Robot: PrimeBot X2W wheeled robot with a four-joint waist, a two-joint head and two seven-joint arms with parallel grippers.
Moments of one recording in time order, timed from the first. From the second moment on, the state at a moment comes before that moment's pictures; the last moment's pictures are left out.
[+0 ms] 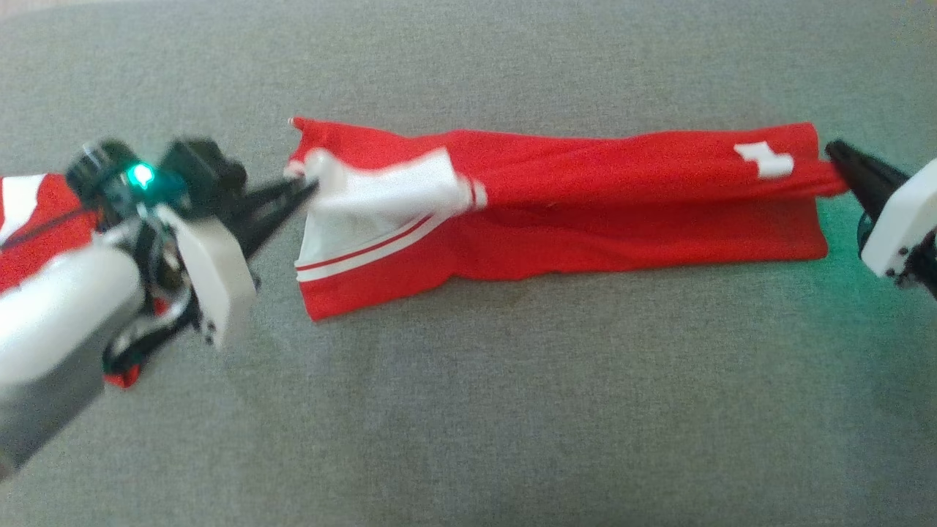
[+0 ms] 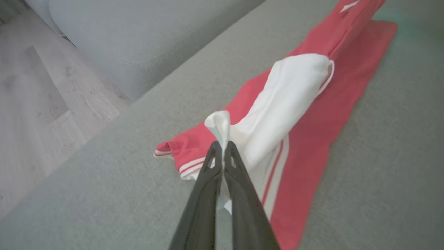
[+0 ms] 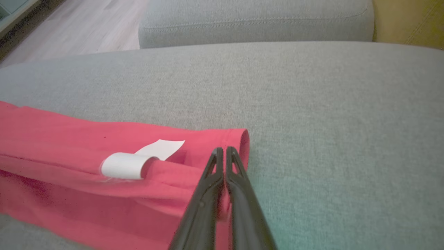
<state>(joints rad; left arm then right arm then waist) -1.04 0.78 -1.33 0.20 -0.89 -0.13 0.12 -0.81 -0.76 0.97 0.63 1.17 0.12 0.09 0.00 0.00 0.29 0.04</state>
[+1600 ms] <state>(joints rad) -0.74 0.62 -0.96 0.35 -1.10 0.12 -0.25 -0.72 -0.79 0.88 0.52 1.39 0.12 -0.03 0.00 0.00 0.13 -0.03</state>
